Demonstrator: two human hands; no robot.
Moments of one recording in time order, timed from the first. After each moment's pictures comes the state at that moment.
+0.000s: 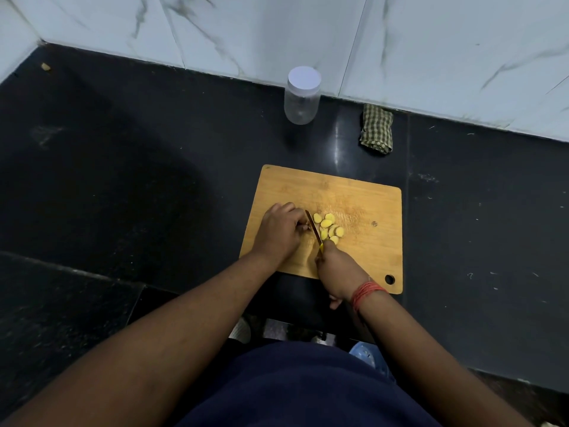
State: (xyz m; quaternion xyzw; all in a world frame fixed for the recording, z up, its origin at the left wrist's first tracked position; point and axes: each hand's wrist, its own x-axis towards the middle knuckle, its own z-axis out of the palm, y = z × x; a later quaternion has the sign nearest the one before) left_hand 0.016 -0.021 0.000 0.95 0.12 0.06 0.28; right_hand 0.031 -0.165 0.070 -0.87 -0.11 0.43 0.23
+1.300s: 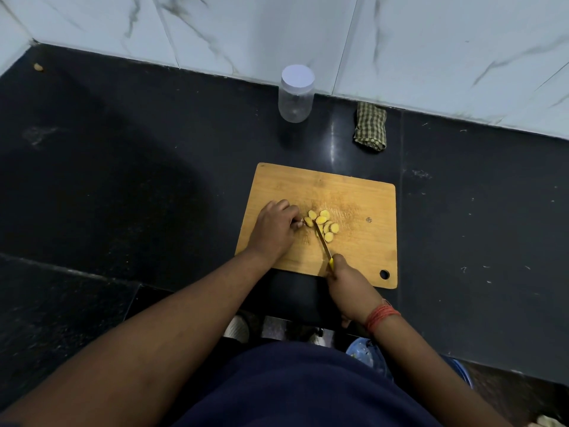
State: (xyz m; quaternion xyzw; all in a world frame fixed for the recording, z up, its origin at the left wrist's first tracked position) left_hand 0.014 -0.019 -0.008 0.95 0.11 0.07 0.28; right_hand 0.012 -0.207 0.059 -0.88 -0.15 0.39 0.21
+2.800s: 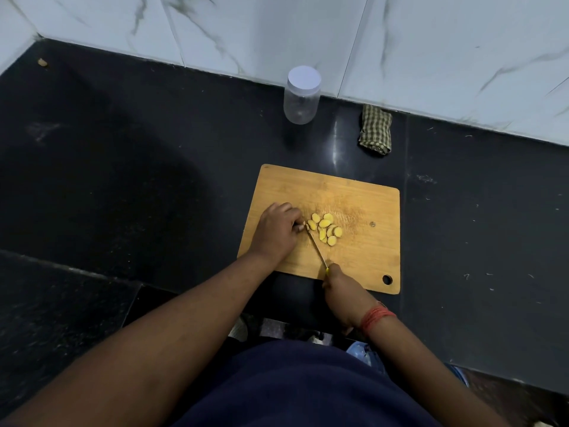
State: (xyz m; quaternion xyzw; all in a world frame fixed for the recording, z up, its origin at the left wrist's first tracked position) left_hand 0.015 -0.018 -0.009 0.94 0.13 0.08 0.31; right_hand 0.011 -0.200 0.049 -0.88 -0.17 0.42 0.16
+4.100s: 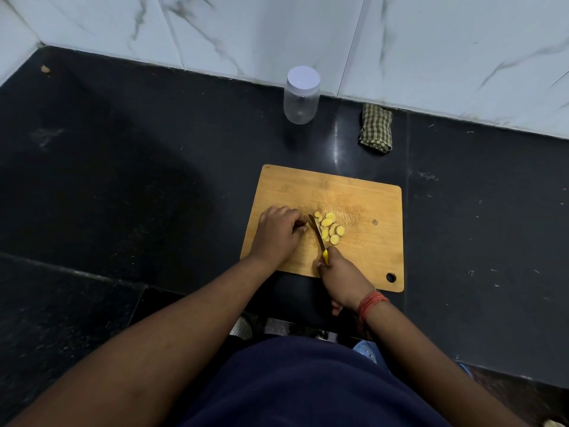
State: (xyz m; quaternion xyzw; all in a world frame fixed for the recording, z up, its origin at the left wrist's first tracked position) left_hand 0.008 -0.017 -0.009 0.94 0.13 0.07 0.29; right_hand 0.019 -0.179 0.056 -0.86 -0.10 0.42 0.29
